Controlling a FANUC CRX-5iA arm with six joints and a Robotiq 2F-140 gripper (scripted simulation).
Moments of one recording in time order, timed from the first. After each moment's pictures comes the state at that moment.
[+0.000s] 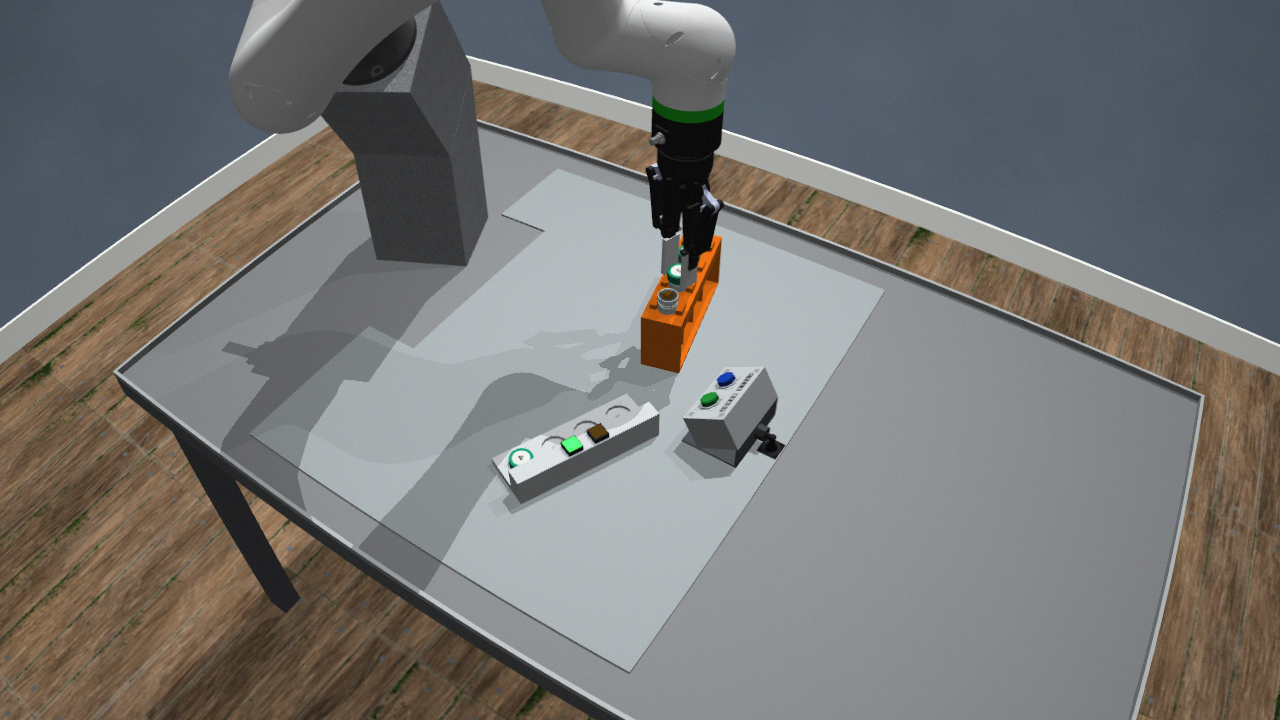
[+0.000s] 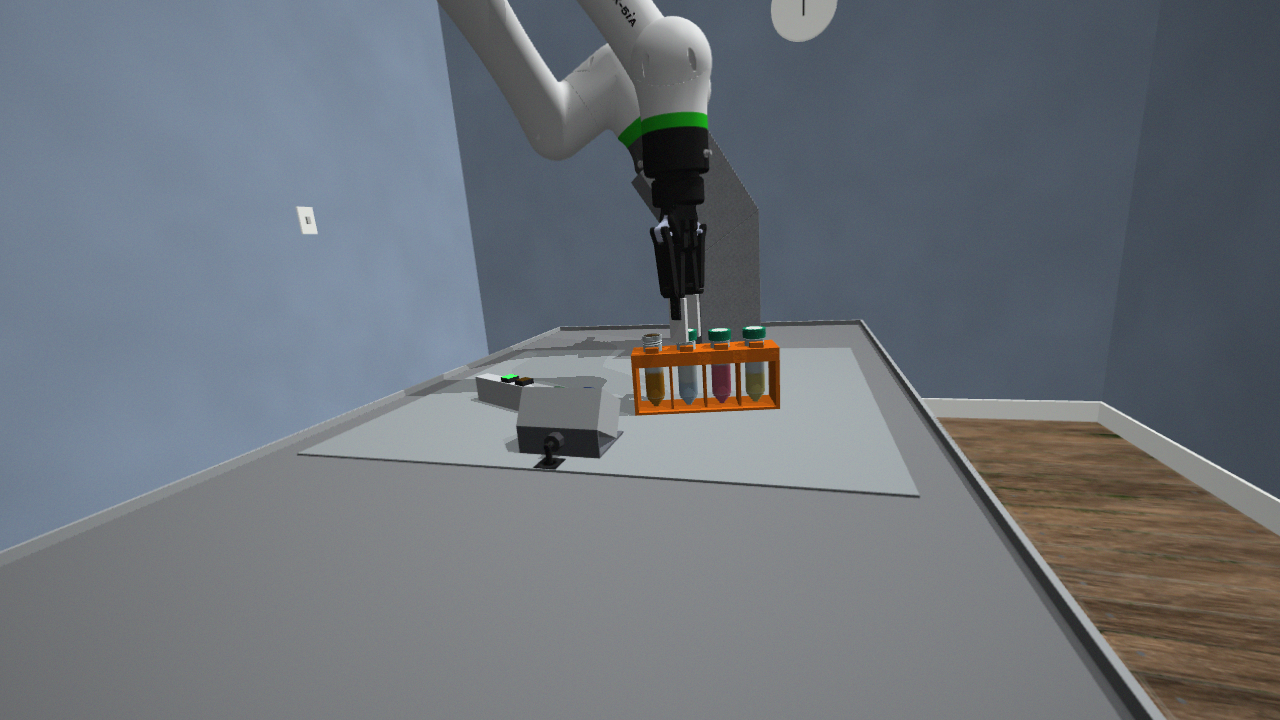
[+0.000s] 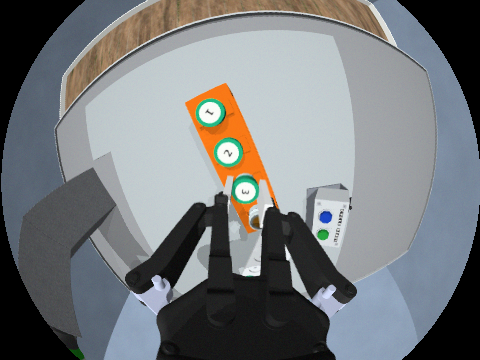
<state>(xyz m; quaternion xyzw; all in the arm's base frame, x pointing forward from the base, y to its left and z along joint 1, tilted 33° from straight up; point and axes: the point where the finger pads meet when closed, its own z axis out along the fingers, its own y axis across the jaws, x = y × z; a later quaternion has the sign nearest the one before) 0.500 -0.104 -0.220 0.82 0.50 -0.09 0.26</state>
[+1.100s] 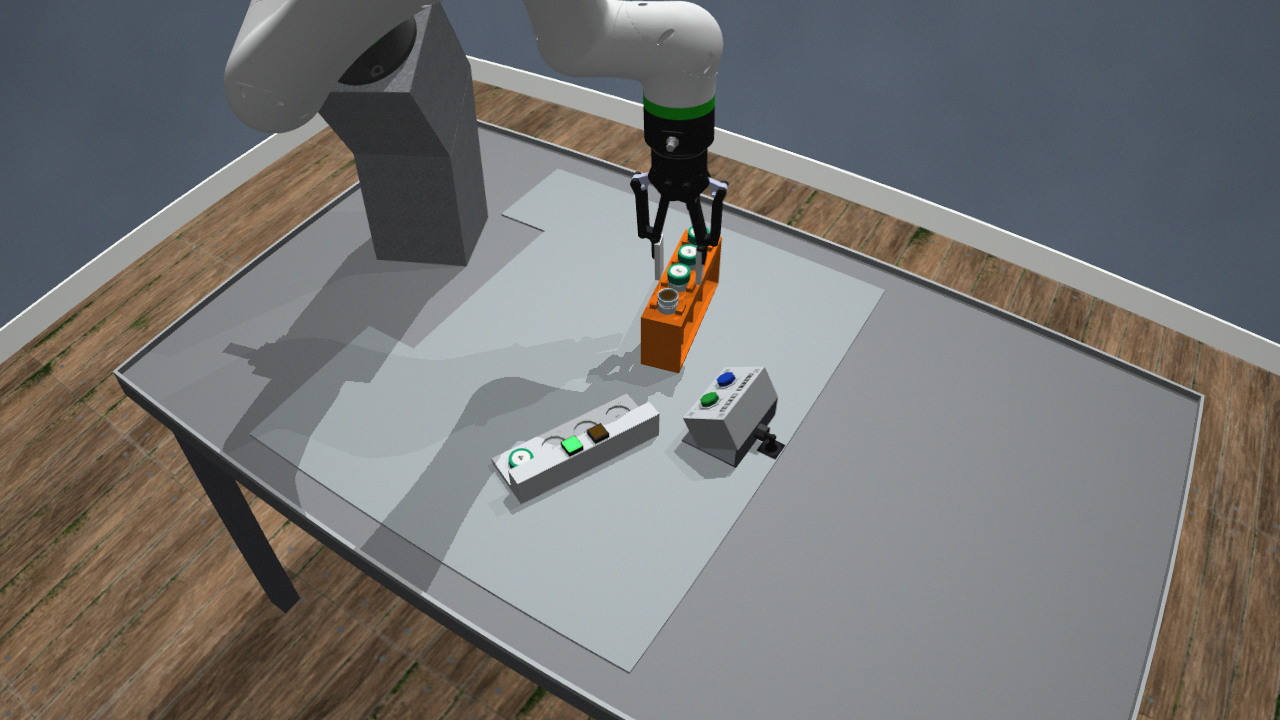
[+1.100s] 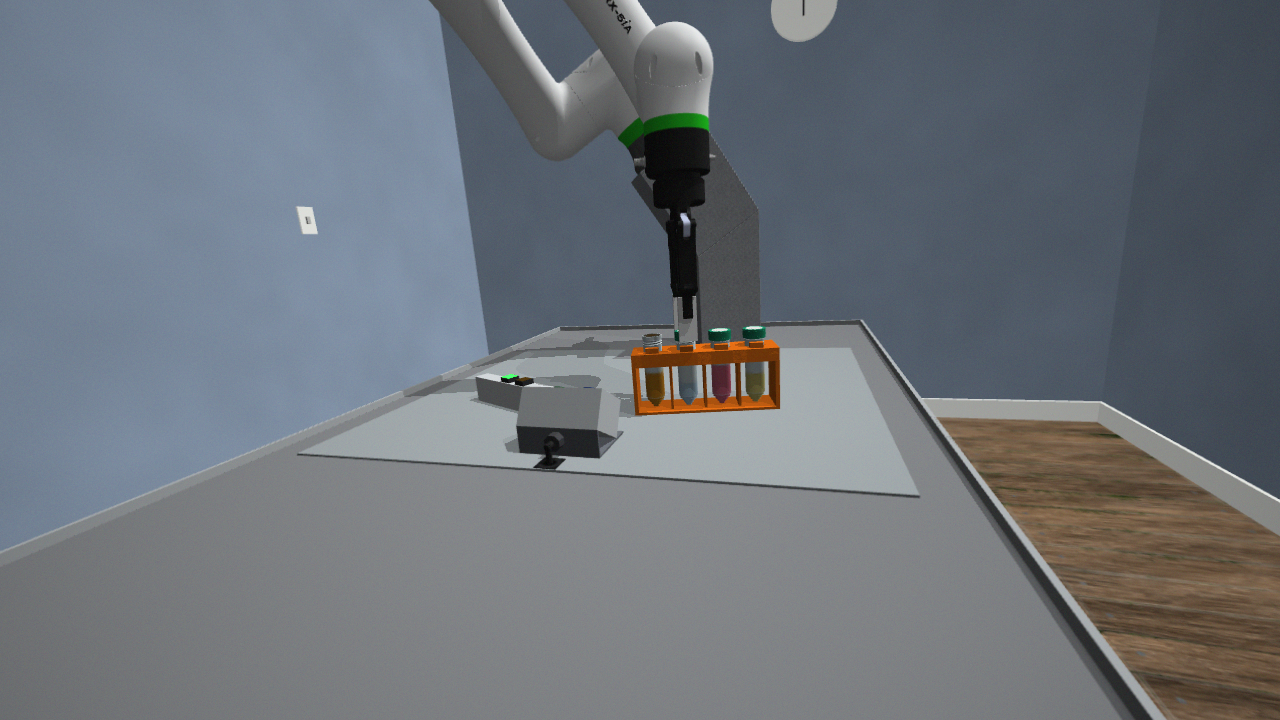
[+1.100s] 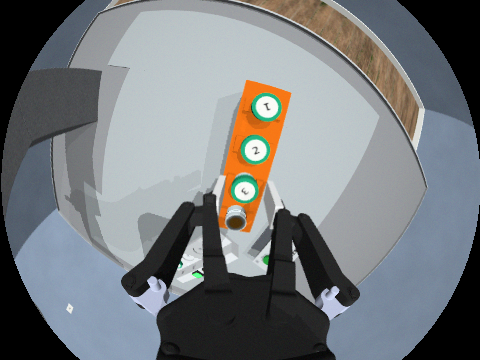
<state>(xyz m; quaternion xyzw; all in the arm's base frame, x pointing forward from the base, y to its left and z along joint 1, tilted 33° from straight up) 0.499 -0.104 -0.220 0.61 0.74 -0.16 0.24</state>
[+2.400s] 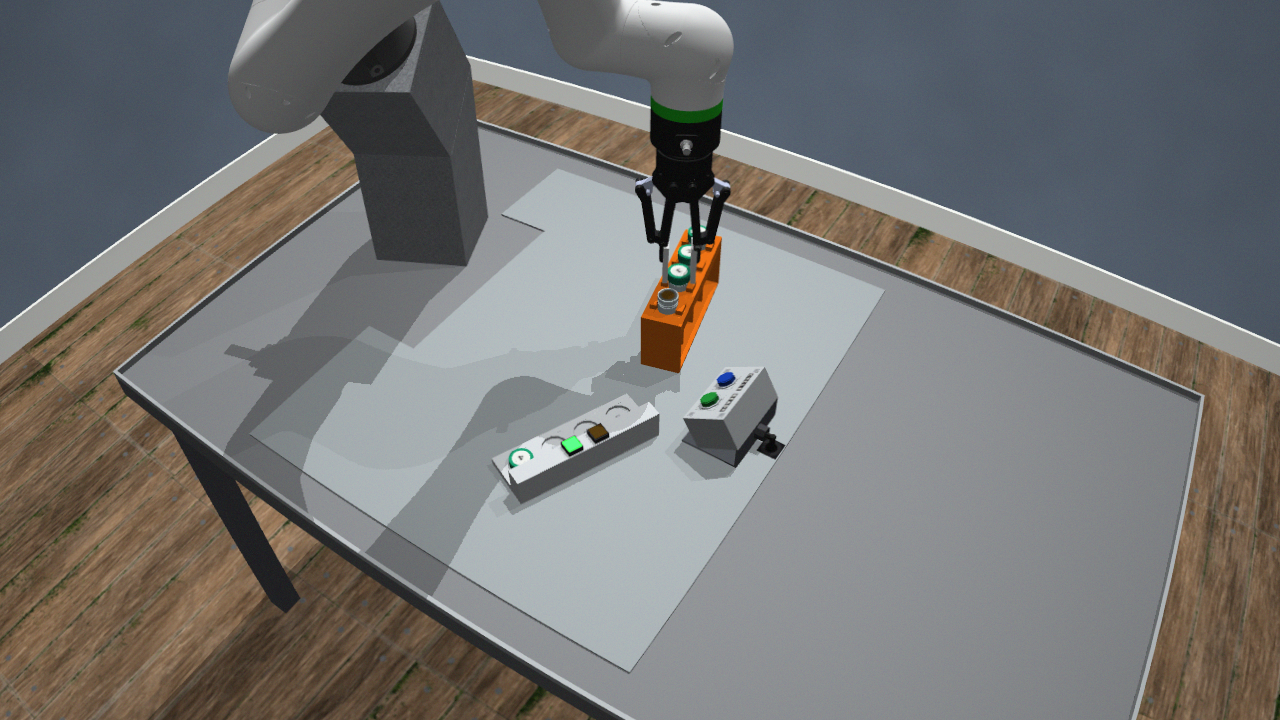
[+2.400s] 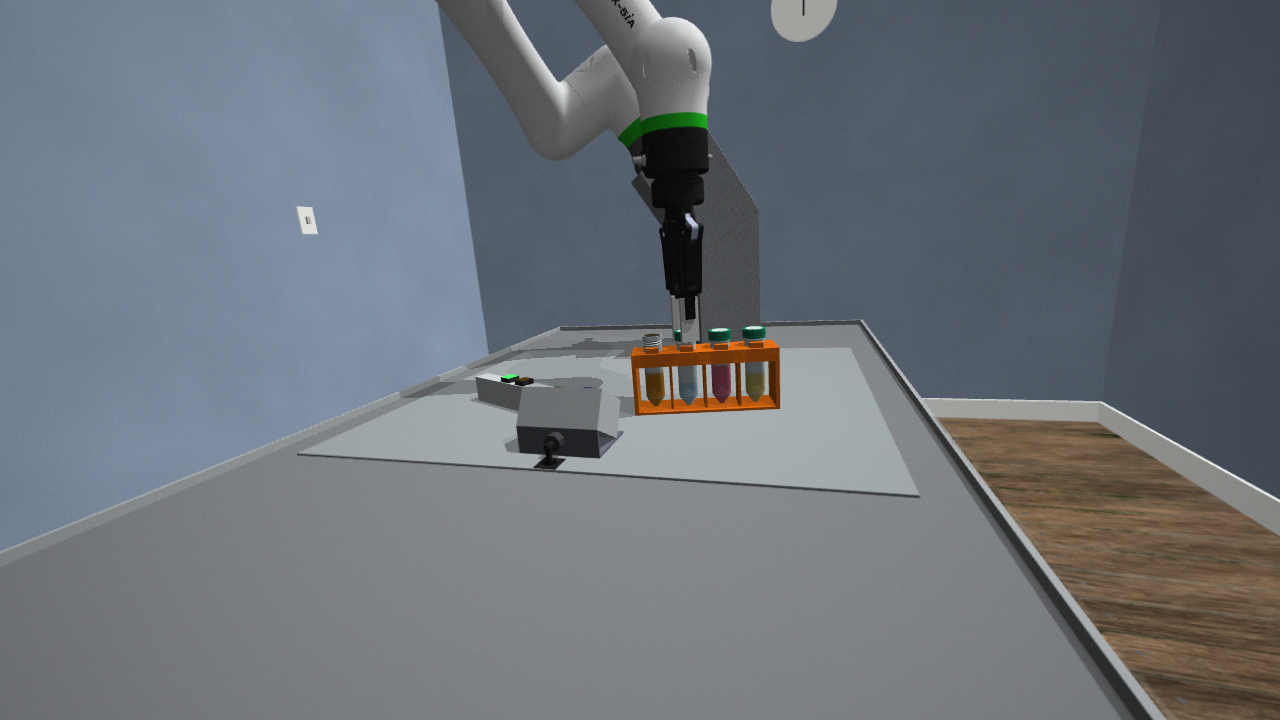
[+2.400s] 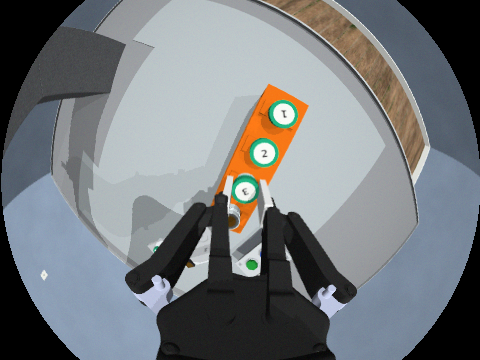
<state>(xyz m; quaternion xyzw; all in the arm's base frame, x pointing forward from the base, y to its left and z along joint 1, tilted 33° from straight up) 0.499 -0.104 -0.220 0.54 0.79 -0.19 0.21</state>
